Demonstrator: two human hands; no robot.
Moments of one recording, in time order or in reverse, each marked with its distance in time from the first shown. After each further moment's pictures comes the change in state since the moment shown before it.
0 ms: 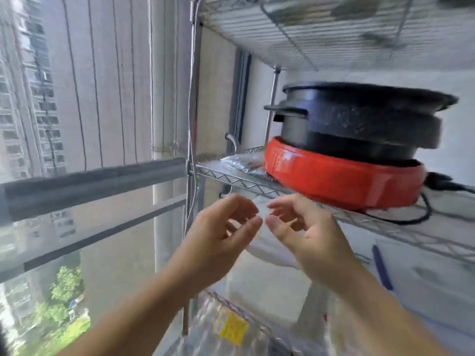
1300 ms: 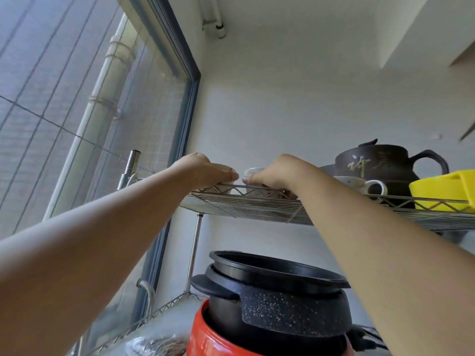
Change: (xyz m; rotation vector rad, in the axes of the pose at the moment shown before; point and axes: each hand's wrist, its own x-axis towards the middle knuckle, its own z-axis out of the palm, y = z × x) left_hand 0.370 0.128 -0.061 0.390 0.053 -0.097; right_hand 0.276 -0.184 -0.153 -1.061 0.132 0.426
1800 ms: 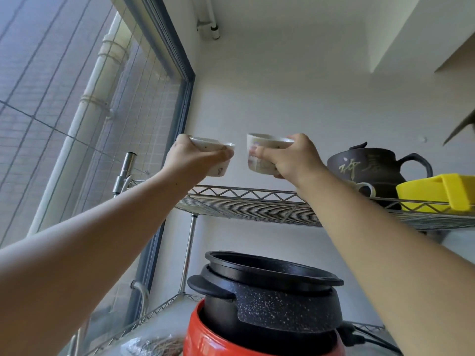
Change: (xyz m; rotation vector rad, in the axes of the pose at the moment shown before) left_hand -0.025 0.001 -0.015 -0.639 0.193 0.190; right_hand 0.003 0.017 -0.002 0.912 0.452 -0.069
